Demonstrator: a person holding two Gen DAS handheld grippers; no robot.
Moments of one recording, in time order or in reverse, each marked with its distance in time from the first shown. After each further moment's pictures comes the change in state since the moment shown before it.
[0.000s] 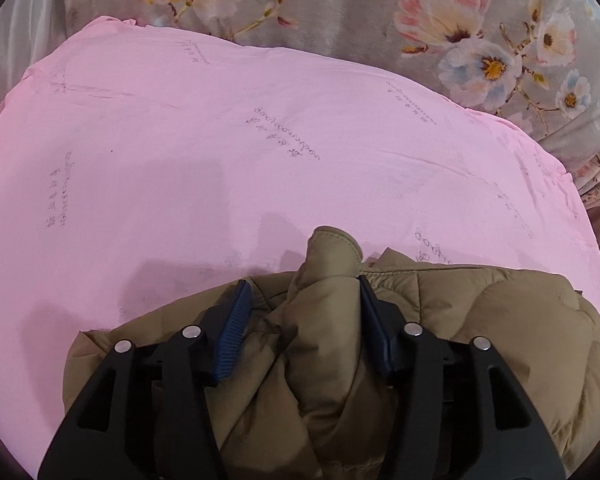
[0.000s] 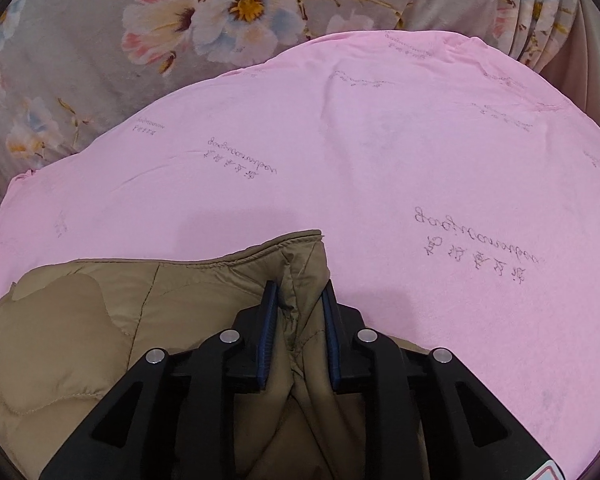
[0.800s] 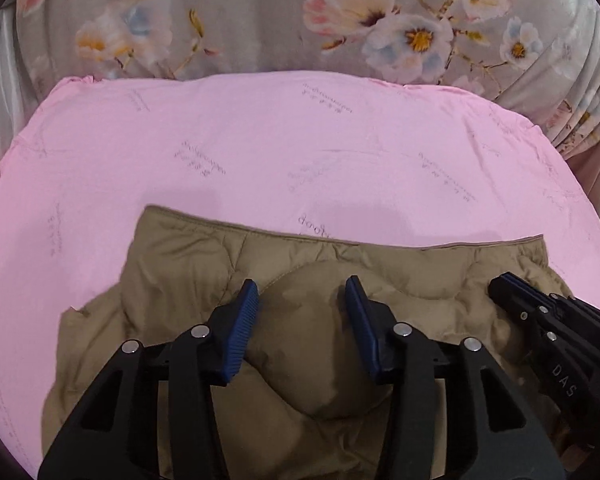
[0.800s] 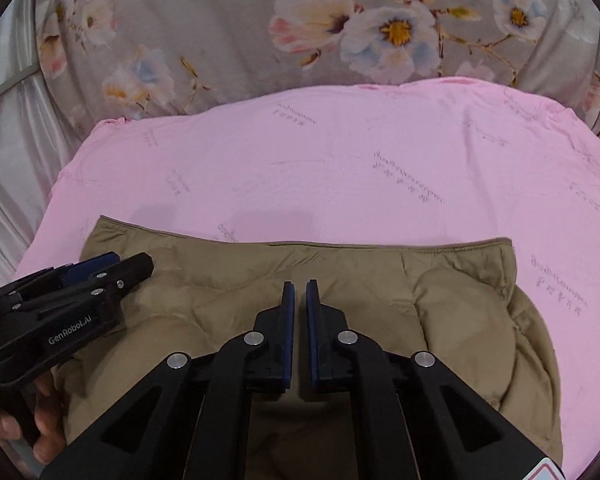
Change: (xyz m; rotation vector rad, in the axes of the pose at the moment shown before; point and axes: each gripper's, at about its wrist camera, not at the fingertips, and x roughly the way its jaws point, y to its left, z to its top) left arm -0.043 -0.102 -0.011 0.170 0.004 0.012; right arm -0.044 0.118 -0.011 -0.241 0.016 0.200
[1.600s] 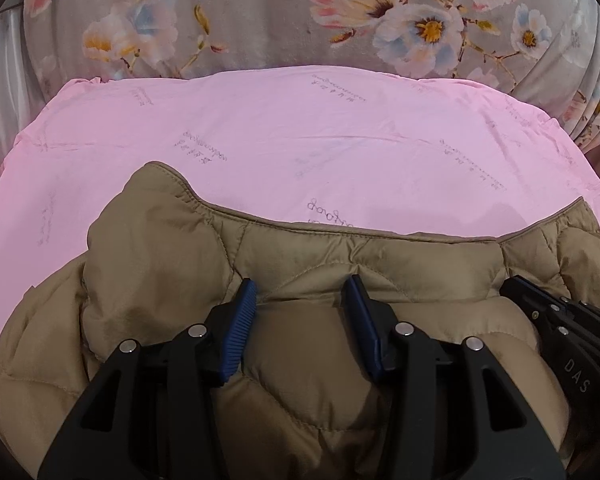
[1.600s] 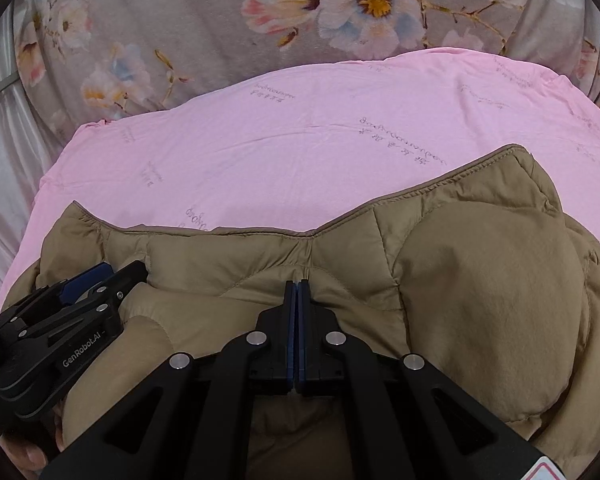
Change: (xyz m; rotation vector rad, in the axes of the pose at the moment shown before) left arm 0.033 -0.004 -0.024 0.015 -0.070 0.057; right arm 0.023 -0.011 -0.016 0.044 -0.023 -0.007
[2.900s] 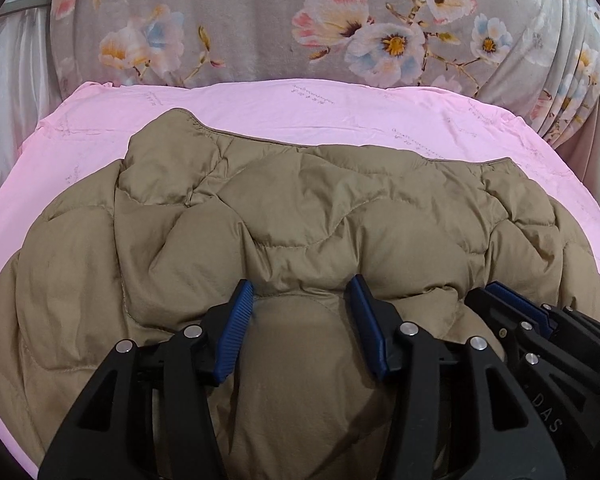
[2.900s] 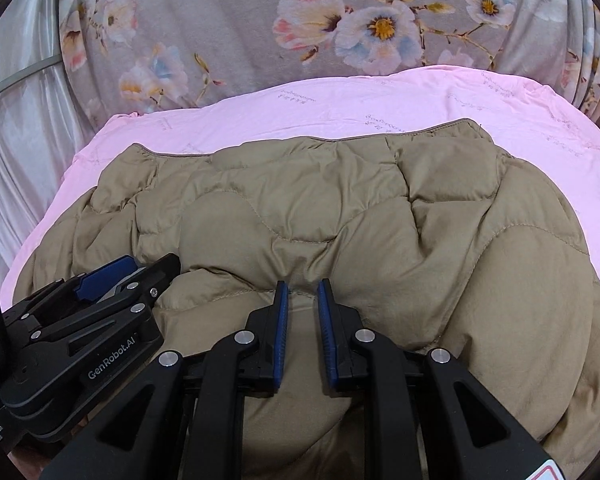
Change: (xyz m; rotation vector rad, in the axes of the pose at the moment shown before) left arm -0.073 -0.019 -0.074 0.001 -0.078 -0.036; right arm -0.069 0.017 -0.077 -0.052 -0.076 0.018
